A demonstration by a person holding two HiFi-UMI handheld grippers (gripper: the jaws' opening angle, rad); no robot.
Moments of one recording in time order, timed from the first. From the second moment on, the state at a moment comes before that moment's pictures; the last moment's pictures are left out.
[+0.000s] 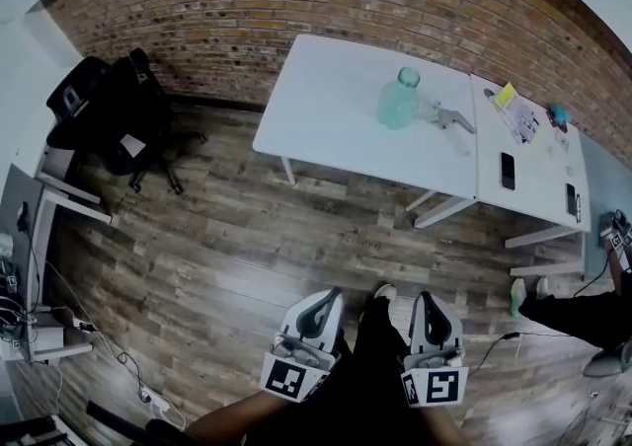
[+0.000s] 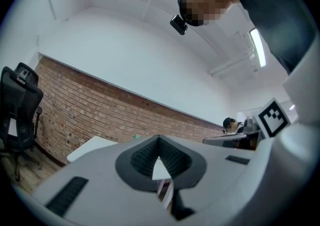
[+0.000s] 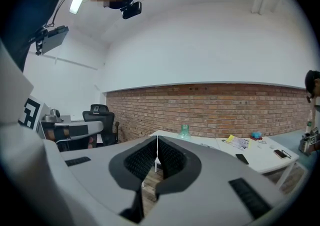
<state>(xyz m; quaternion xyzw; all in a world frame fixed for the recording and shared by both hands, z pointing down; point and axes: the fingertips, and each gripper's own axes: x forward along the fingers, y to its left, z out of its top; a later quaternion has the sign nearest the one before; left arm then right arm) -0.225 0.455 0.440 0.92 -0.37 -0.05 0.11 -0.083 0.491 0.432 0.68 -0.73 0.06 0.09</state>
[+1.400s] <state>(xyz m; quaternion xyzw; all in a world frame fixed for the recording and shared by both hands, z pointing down) -0.042 0.361 0.417 0.91 -0.40 -0.03 0.05 0.104 0.400 0.406 0.67 -0.74 0.04 0.03</state>
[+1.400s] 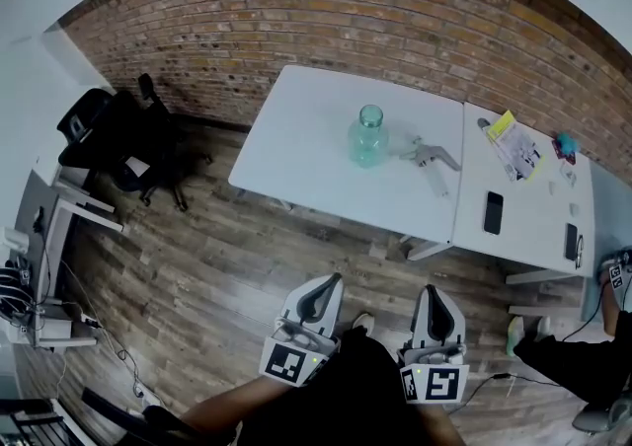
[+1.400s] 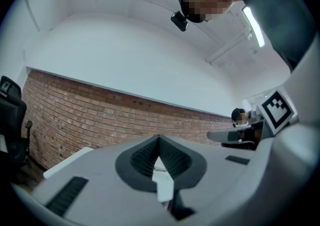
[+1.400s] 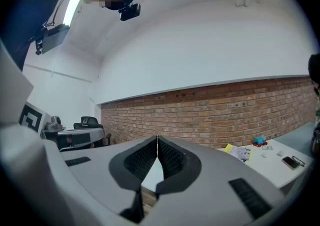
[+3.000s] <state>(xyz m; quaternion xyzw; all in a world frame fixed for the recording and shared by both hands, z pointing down) 0.045 0.305 0.421 0.92 -0.40 -0.03 0.04 0.203 0.376 0.434 0.68 -0.73 0.09 0.03</state>
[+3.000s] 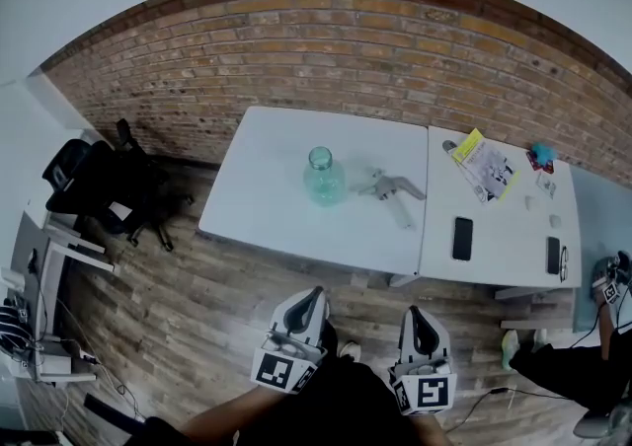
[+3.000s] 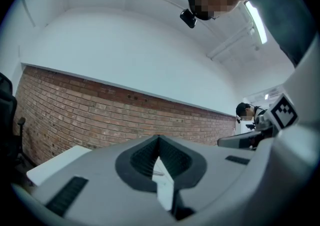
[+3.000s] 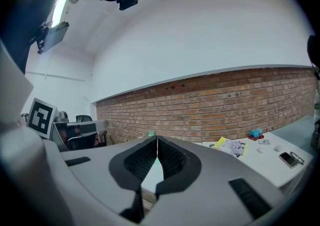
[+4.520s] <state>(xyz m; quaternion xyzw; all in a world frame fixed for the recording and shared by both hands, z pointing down) -0.009 0.134 0.446 0.93 -0.35 -0.04 0.10 0.126 0.191 0.419 0.71 -0.69 0.05 0.09</state>
